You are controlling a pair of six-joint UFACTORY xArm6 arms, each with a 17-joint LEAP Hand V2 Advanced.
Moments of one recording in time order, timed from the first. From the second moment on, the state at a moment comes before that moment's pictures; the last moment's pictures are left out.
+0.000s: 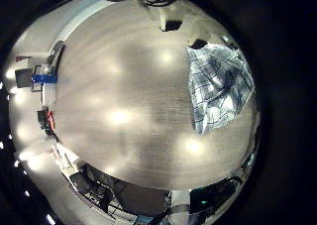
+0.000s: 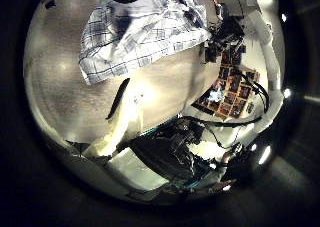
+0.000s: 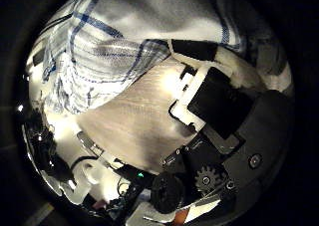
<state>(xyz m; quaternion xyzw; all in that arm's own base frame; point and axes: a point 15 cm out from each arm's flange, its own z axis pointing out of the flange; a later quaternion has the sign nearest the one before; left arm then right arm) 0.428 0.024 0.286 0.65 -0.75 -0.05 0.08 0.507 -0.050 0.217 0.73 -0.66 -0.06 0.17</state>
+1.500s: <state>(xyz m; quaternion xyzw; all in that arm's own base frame) 0.469 -0.052 0.194 0.64 -0.76 0.00 0.09 0.466 0.011 0.366 0.80 -0.58 0.09 0.13</state>
